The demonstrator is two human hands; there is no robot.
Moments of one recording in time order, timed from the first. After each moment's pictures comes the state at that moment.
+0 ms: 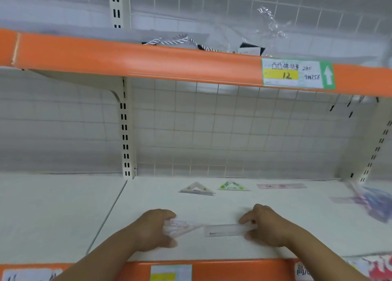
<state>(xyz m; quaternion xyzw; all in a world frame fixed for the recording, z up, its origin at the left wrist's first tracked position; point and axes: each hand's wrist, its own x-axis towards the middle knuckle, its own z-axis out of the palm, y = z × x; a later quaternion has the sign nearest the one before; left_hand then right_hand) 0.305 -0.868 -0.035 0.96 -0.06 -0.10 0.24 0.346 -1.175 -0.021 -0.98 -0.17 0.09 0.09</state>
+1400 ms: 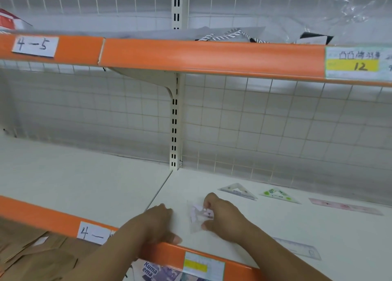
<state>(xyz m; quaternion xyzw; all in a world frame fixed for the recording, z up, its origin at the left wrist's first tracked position) 0.256 -0.835 -0.019 0.98 0.09 -0.15 0.10 0.344 -1.011 -0.032 -0.92 -0.34 0.06 0.20</state>
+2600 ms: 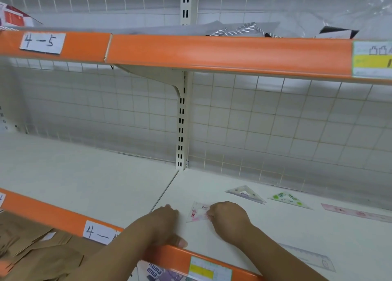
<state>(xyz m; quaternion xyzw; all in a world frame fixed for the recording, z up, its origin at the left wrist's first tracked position) 0.260 -0.832 -0.022 0.98 0.09 -0.15 0.08 0.376 -0.994 -0.069 -0.92 -0.39 -0.05 0.05</state>
